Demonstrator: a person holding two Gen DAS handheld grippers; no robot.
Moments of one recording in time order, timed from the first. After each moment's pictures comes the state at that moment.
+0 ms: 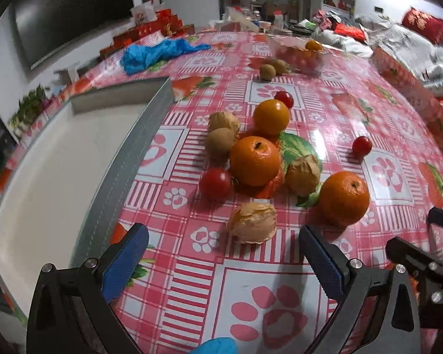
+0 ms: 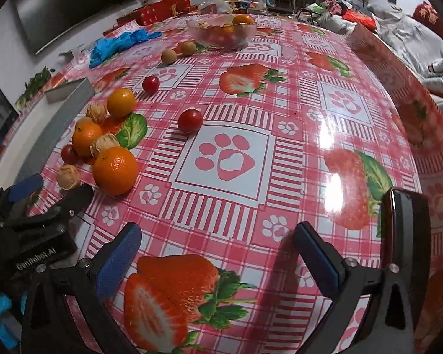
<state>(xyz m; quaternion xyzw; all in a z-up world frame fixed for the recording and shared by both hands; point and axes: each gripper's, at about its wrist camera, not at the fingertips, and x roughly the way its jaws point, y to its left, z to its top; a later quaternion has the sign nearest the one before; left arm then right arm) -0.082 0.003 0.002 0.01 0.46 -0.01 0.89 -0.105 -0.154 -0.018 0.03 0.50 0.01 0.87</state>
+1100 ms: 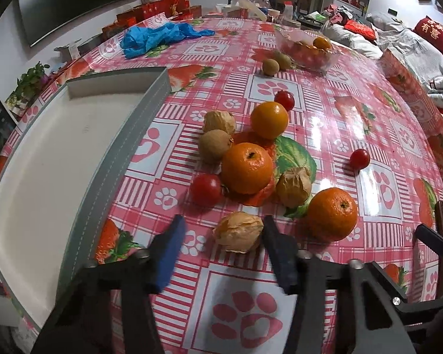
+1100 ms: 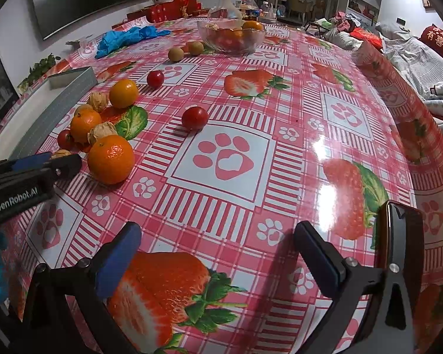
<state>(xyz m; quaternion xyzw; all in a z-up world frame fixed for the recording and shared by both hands) -0.069 0.000 0.012 -0.01 0.50 0.00 0.87 -0.110 -0.151 -0.022 -0.02 0.48 0.01 0.87</state>
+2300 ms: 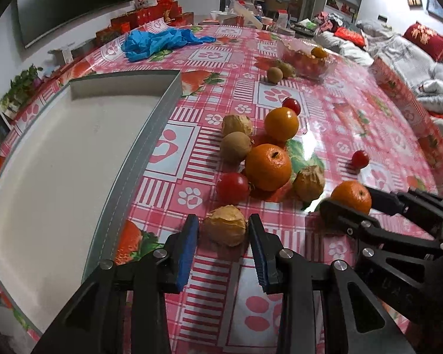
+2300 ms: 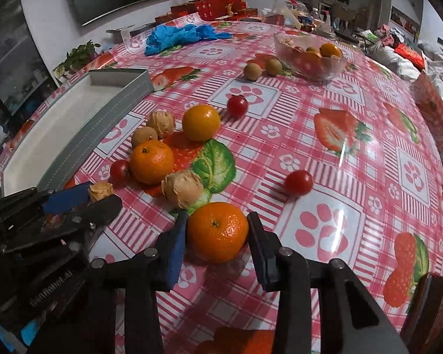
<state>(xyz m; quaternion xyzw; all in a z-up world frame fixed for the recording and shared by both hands) -0.078 0.028 0.014 -0.03 0.48 -0.04 0.88 -0.062 -0.093 -0.009 -0.02 0.49 0.11 0.86</state>
